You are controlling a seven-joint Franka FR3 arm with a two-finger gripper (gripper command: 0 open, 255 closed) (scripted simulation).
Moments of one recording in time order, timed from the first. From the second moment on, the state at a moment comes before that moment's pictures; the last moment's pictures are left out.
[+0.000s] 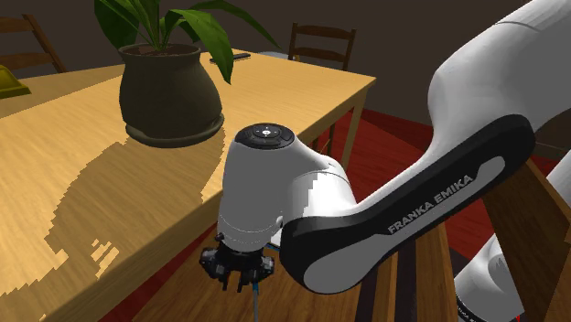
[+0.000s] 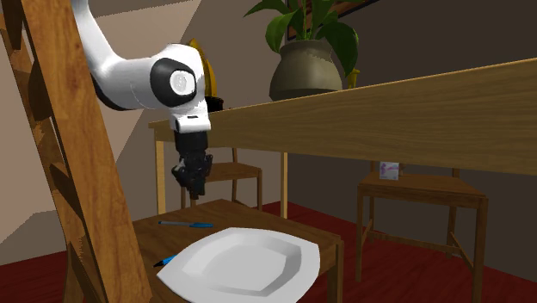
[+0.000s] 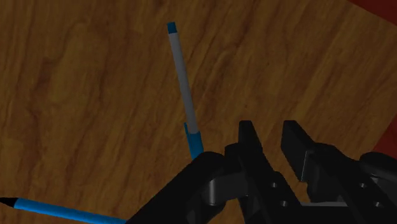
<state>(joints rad) -0.04 0.03 0.94 -2.31 0.02 2.50 1.59</state>
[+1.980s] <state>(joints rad) 0.00 0.18 0.90 -2.29 -0.21 2.39 1.57</state>
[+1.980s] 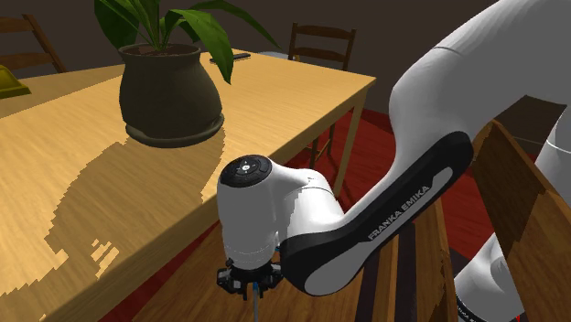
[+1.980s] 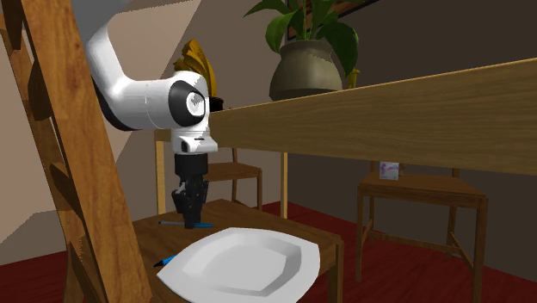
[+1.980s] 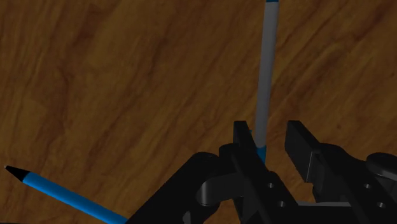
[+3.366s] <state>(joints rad) -0.06 -0.05 0.94 -2.23 0.06 2.18 1.38</state>
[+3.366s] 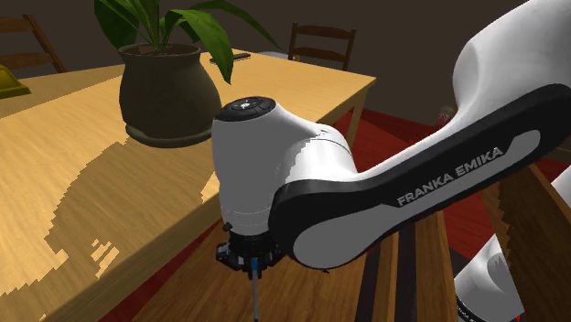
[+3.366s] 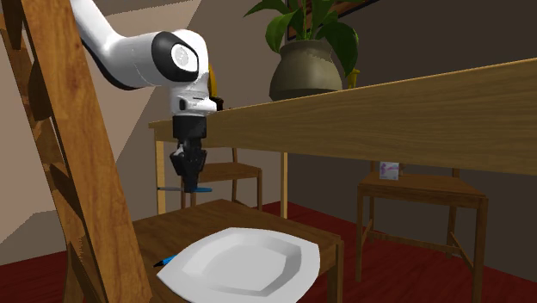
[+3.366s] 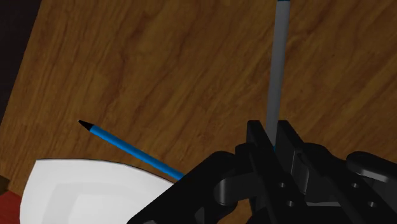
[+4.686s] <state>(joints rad) -0.27 -0.35 0.67 -2.43 0.44 2.09 0.76</state>
